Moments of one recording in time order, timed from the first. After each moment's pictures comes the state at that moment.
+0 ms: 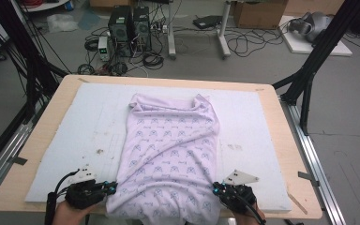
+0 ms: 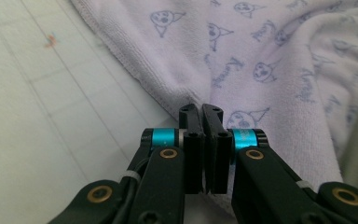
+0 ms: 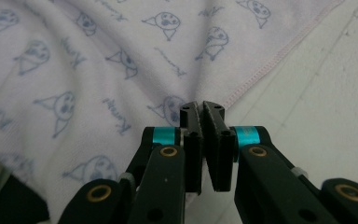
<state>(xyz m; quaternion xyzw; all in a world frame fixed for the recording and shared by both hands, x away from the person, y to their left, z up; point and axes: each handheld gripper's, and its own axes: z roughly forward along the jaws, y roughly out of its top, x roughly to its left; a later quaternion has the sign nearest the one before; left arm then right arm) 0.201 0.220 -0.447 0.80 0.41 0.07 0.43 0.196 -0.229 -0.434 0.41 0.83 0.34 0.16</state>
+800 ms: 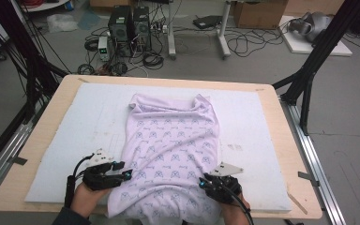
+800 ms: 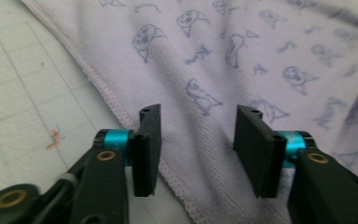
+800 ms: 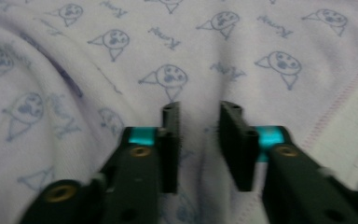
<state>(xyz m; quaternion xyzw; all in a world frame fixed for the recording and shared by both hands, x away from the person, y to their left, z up) 0.251 0.189 -0.453 0.80 0.40 0.13 0.44 0.223 -0.200 -0.444 0.40 0.83 0.36 0.15</state>
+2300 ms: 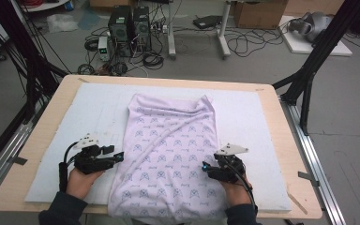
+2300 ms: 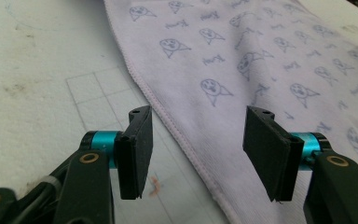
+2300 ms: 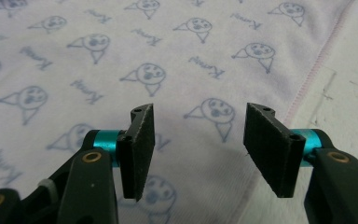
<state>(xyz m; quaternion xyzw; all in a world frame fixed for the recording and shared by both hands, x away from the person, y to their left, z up) 0.295 0.221 -0.442 0.74 0.45 0.13 0.47 0.279 -0.217 -0.439 0.42 0.81 0.36 0.17</state>
